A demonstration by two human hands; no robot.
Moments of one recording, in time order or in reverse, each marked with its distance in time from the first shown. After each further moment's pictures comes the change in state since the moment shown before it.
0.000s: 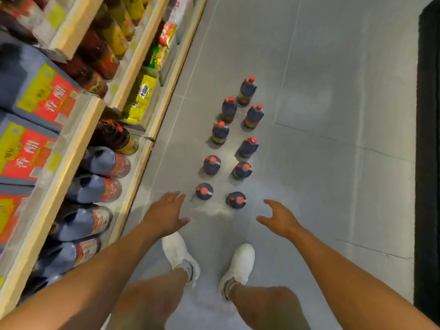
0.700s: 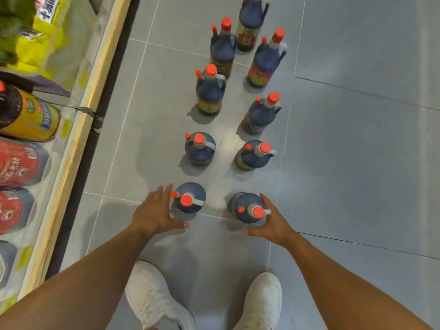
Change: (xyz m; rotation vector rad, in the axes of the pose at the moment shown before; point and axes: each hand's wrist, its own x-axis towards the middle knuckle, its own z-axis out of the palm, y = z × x) left_hand 0.326 -0.070 0.242 -0.202 -0.036 -0.048; right_hand 0.311 0.133 0.206 0.375 -0.102 -0.049
